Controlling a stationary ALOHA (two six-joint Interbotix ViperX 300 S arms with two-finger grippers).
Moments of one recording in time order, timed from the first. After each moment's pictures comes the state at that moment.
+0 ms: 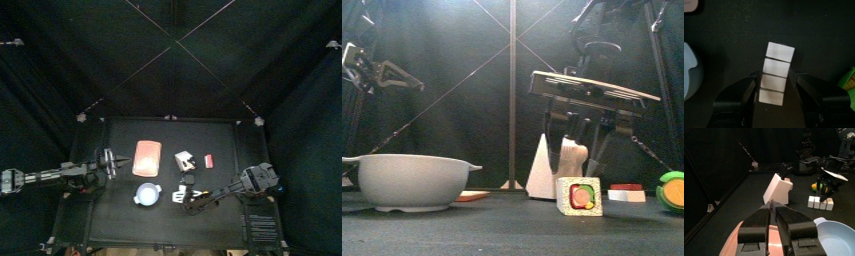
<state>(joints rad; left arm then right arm) 0.33 -0.96 1.38 0.18 -0.41 -0.02 0.32 0.22 0.36 -0.55 0.92 2.20</state>
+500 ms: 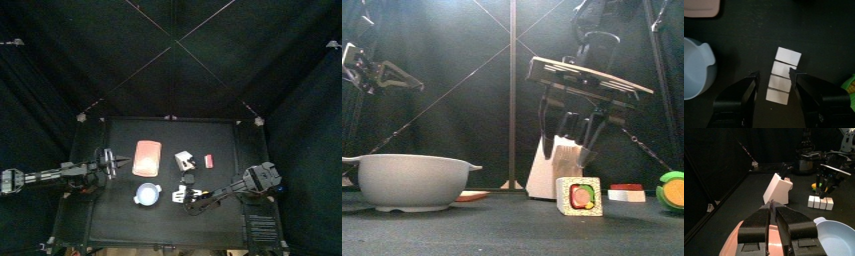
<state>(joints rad) 0.32 -0.96 1.38 0.18 -0.41 -0.02 0.35 0.18 0.36 -0.64 0.93 2.20</state>
